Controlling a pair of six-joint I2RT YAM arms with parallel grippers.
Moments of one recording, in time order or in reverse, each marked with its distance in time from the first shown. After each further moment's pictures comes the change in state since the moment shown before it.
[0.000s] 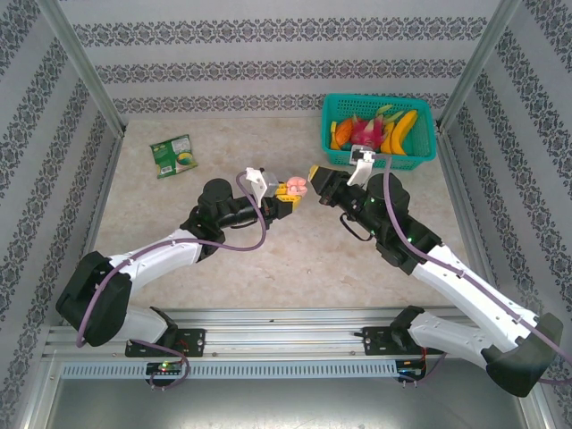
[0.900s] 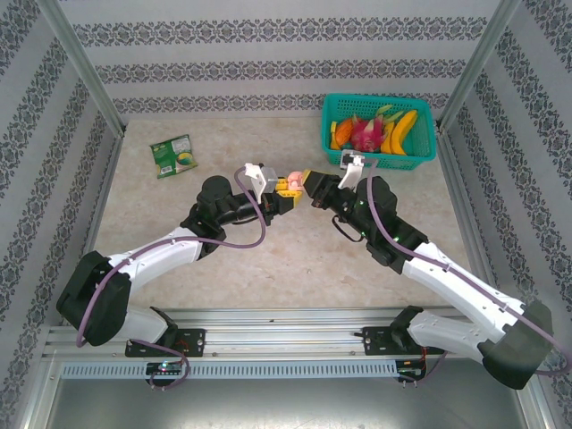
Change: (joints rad) left arm -0.001 0.003 0.029 0.024 0.002 -0.020; right arm 0.015 0.060 -0.064 0.109 -0.004 0.011
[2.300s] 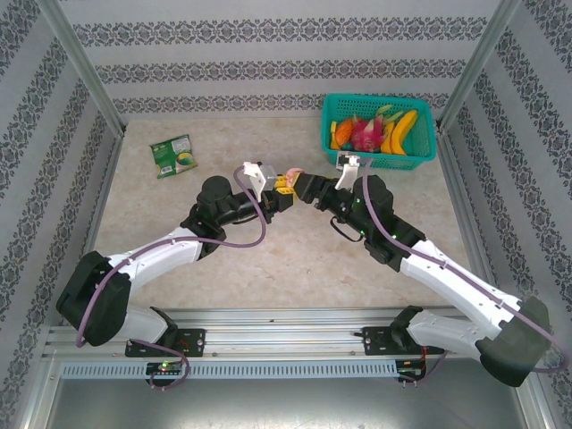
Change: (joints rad) left arm -0.005 -0.001 -0.001 0.004 -0.060 0.000; right arm -0.023 0.010 0.003 -0.033 -0.058 0.027
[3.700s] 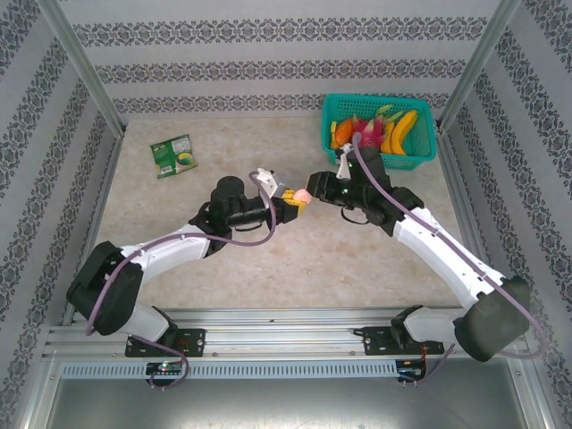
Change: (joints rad) left arm -0.012 0.092 0.028 -0.153 0.050 -0.027; right arm -0.187 0.195 0.227 -0.488 -0.199 -0.035
